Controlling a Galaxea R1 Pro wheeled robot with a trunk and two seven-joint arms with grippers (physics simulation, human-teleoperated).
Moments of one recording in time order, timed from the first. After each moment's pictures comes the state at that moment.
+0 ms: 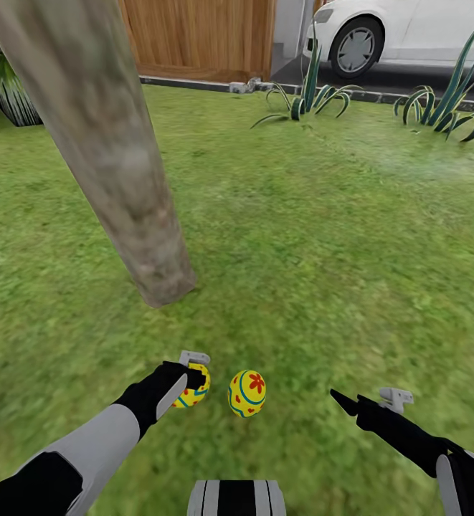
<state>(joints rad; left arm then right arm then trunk) -0.84 -0.05 -0.54 -0.47 0.45 0.51 0.23 -0.15 0.03 -0.49 -1.57 -0.04 0.69 0.79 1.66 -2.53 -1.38</state>
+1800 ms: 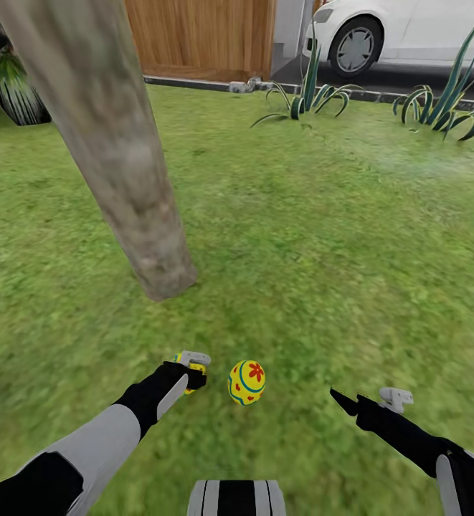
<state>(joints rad) -0.84 -0.06 -0.54 -0.47 0.45 0.51 0.23 -0.15 0.03 -0.49 -1.57 -0.04 0.69 0.79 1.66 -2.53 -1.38</state>
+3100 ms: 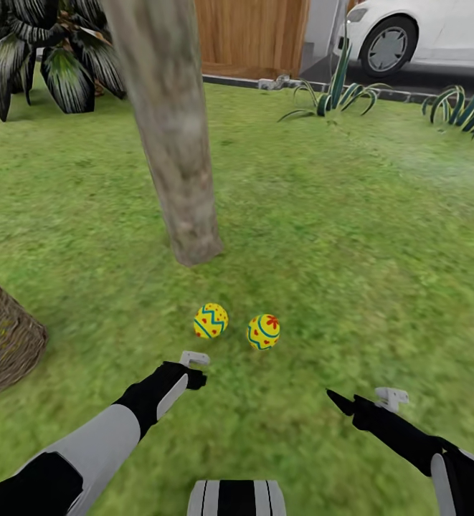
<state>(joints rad) -0.84 -0.06 -0.54 -0.47 0.45 0.51 0.23 -0.15 0.04 -0.48 -1.57 -0.03 0.69 0.78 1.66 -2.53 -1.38</state>
